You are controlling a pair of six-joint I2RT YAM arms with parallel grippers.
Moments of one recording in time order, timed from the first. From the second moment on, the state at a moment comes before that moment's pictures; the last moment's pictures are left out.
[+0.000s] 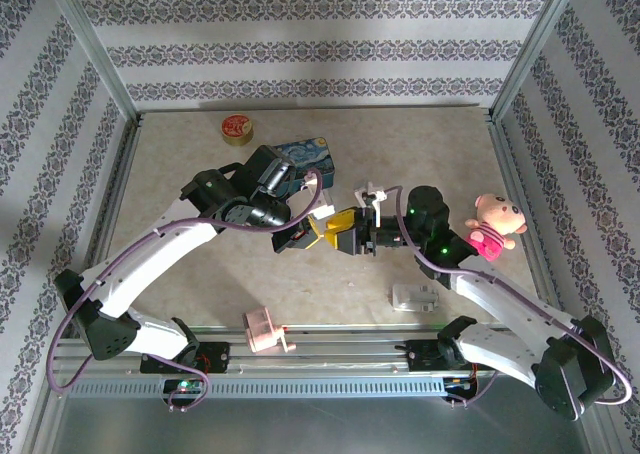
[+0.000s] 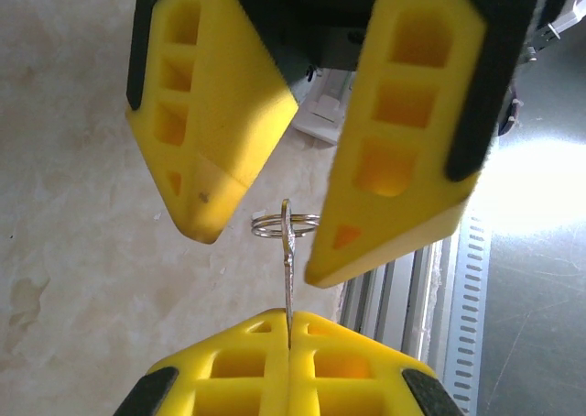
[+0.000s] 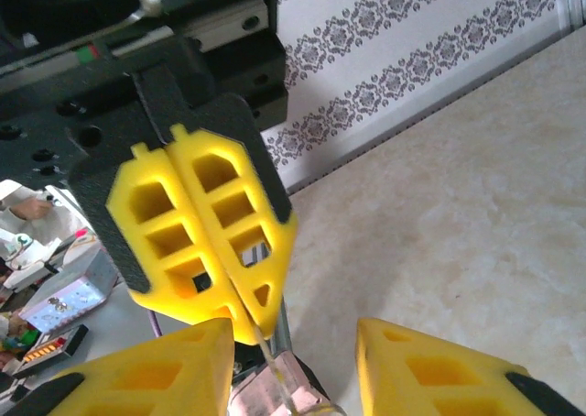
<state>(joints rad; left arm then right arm) -0.75 1.40 1.52 -1.08 0.48 0.31 0.56 1.03 0.64 0.23 -0.92 0.39</state>
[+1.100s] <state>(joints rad) -0.73 1.40 1.52 -1.09 0.47 0.31 0.55 1.05 0.64 0.22 -0.96 0.39</state>
